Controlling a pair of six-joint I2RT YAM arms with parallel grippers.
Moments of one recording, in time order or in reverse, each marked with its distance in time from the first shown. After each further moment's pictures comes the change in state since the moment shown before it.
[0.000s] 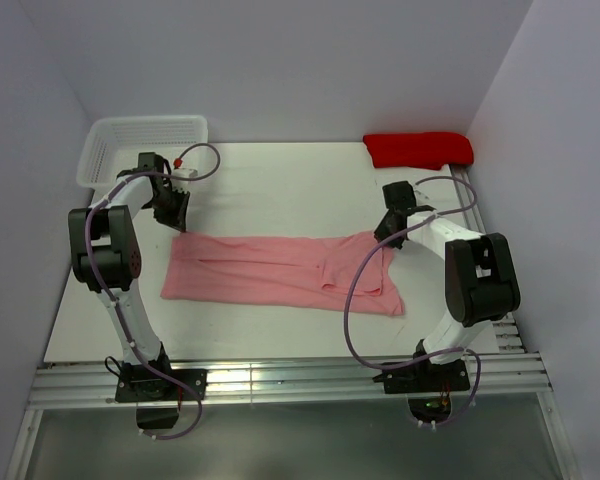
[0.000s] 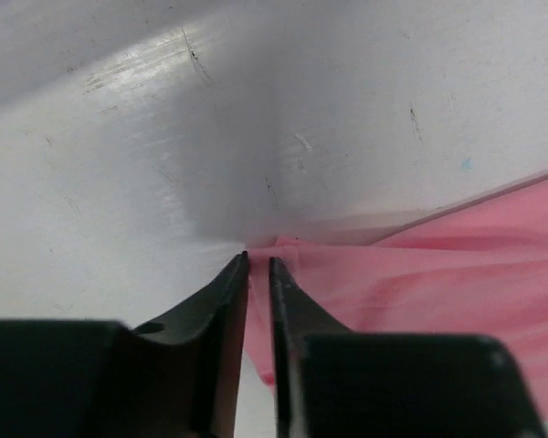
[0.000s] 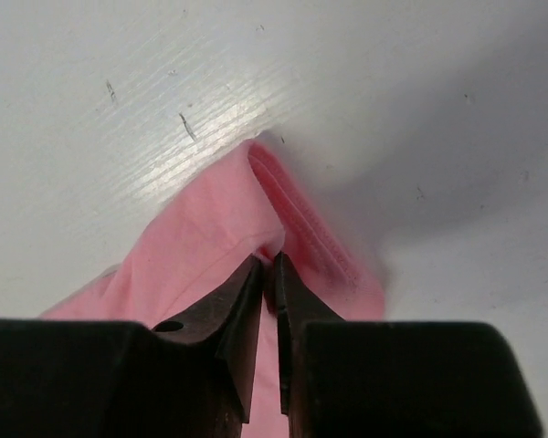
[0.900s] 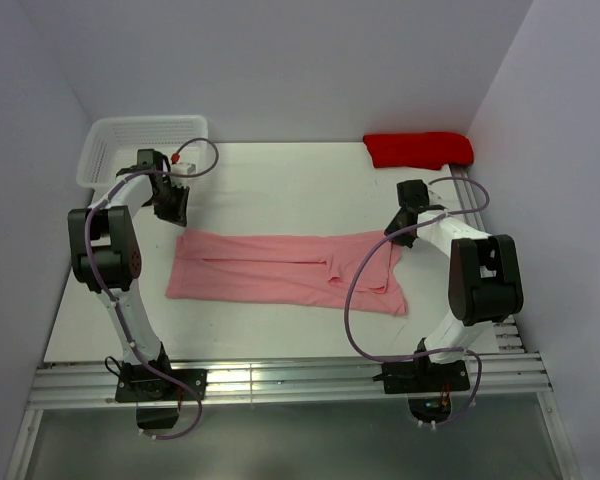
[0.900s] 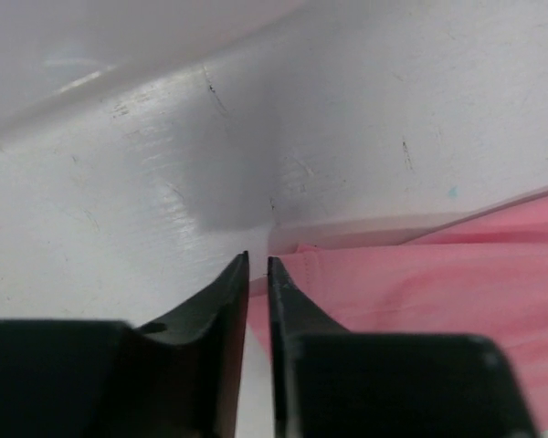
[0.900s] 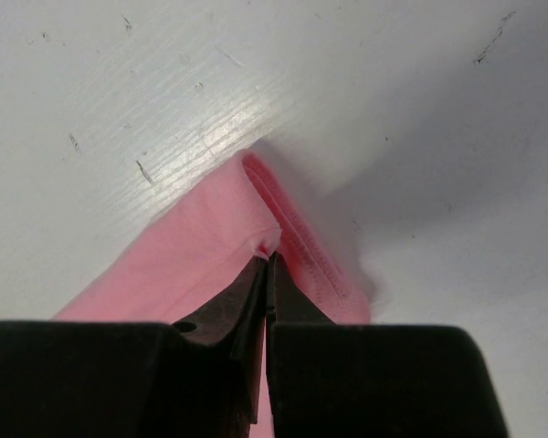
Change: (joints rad) left arm -0.001 -0.001 0.019 0.025 0.002 -0.047; right arm -0.093 -0.004 0.000 -0.001 -0.013 -0.034
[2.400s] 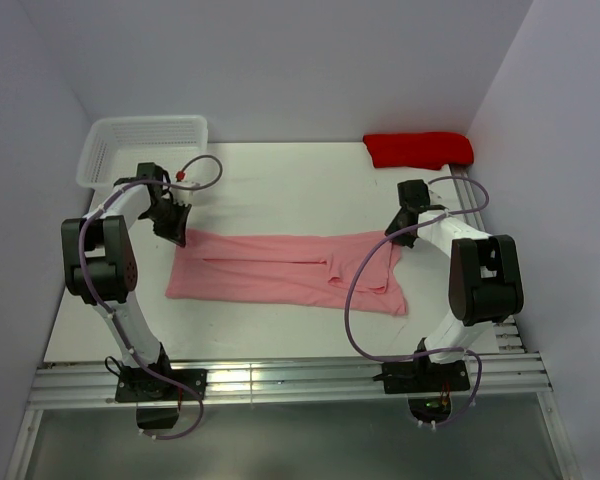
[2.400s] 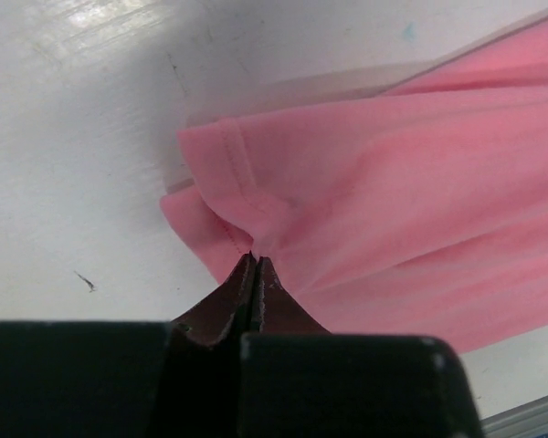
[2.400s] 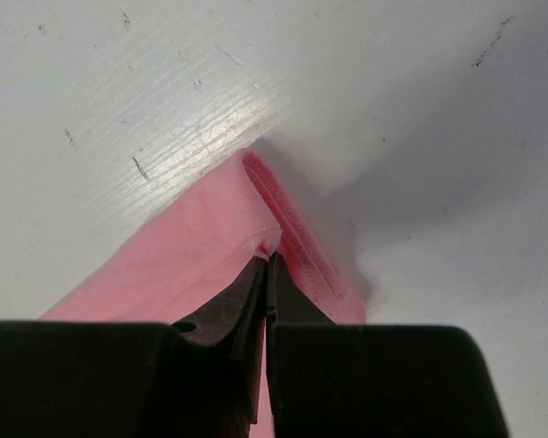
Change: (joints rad) left arm -0.003 -0.117 -0.151 -0.114 0.046 0.091; right arm -0.004 -0.001 0.000 -0.003 -0.010 -0.028
